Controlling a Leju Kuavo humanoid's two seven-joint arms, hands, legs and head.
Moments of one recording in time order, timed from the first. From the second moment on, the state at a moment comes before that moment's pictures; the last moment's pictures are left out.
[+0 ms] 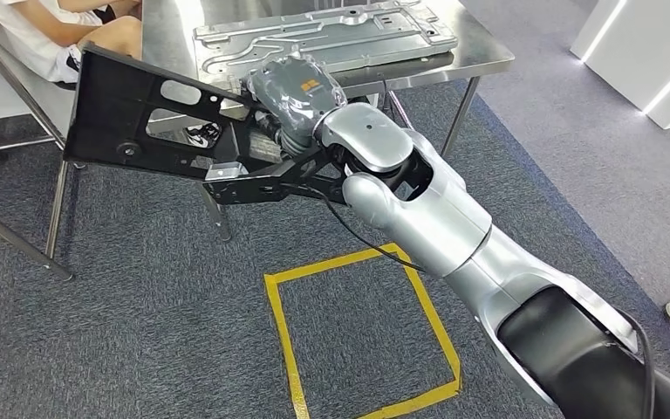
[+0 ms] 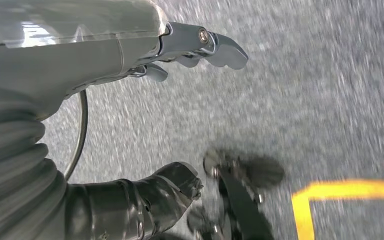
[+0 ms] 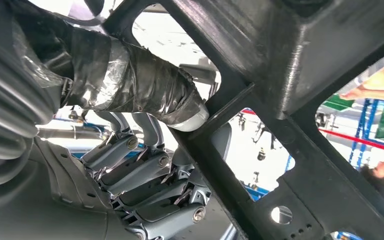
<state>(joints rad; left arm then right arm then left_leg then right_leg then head) -0.08 -0.06 1.28 -0.22 -1.29 -0.02 -0.41 -1.13 0.08 1.00 -1.20 0.97 0.20 0.06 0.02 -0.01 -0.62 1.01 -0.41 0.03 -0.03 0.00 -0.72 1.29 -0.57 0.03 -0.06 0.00</state>
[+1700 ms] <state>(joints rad) -0.08 -0.06 1.28 -0.22 -1.30 0.00 -0.39 -1.14 0.11 0.93 -1.19 1.03 0.20 0.06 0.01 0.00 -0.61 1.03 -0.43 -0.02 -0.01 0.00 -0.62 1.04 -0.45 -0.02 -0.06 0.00</state>
